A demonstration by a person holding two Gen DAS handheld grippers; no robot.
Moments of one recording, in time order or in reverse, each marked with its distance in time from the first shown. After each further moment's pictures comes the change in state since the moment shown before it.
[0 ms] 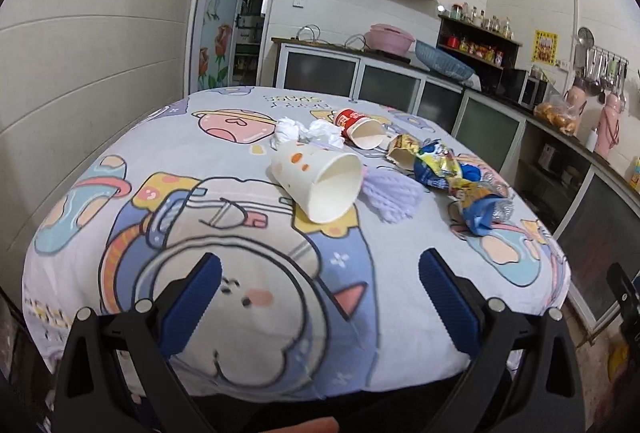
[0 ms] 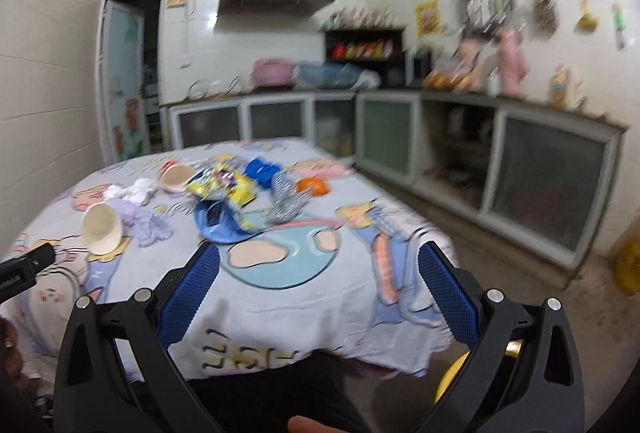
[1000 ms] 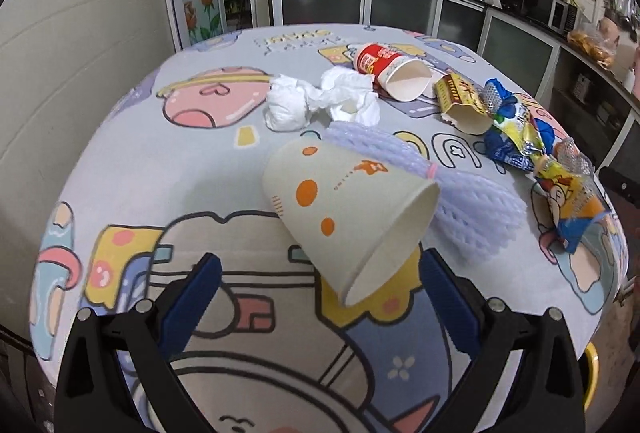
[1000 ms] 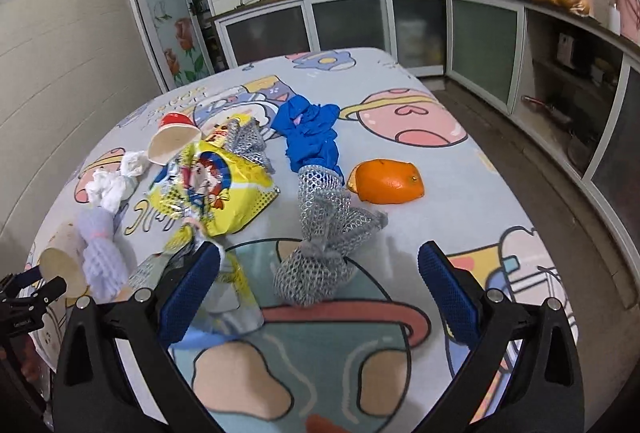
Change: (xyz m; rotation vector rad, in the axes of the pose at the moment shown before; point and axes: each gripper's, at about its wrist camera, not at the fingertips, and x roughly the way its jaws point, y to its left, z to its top) left arm 0.139 0.002 0.063 0.097 0.298 0.084; right arm 0.249 0.002 0.074 -0.040 0.396 0.288
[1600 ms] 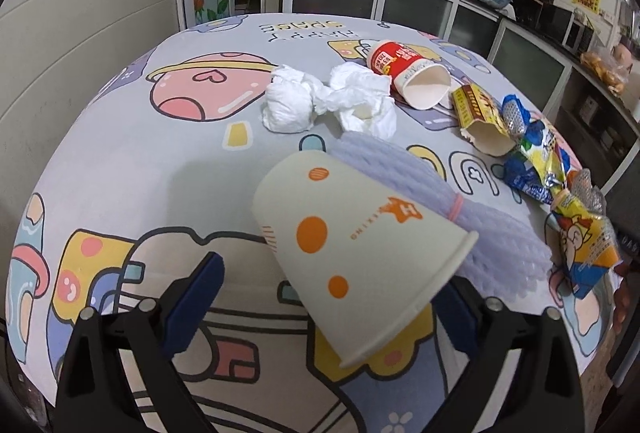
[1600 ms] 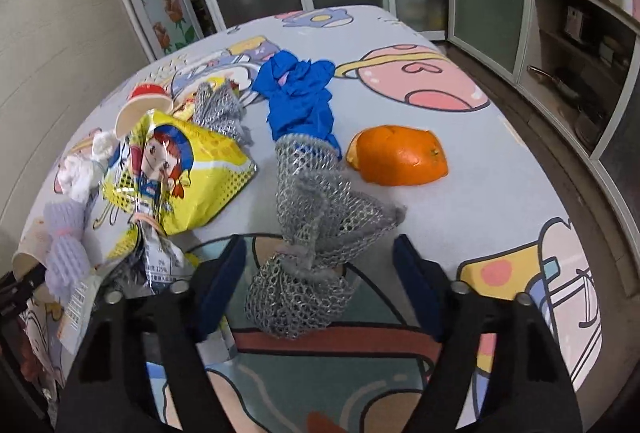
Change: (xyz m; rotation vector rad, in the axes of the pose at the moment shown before) left arm 0.027 0.005 0.014 -0.086 0.020 -0.022; right arm 0.052 -0.004 0.003 0.013 0.131 -0.009
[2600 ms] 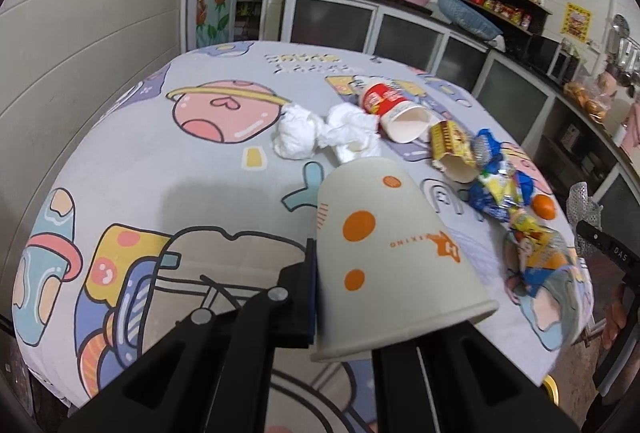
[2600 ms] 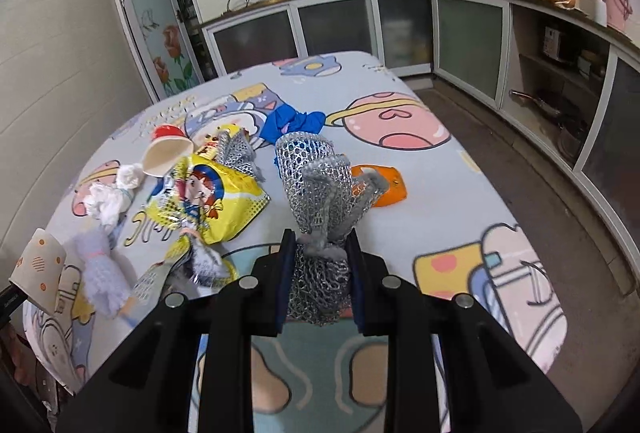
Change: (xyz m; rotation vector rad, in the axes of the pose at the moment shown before) left arm -0.059 0.012 -0.007 -0.026 -0.096 -0.070; right arm -0.079 -0.002 -0.011 0.032 -0.152 -0.017
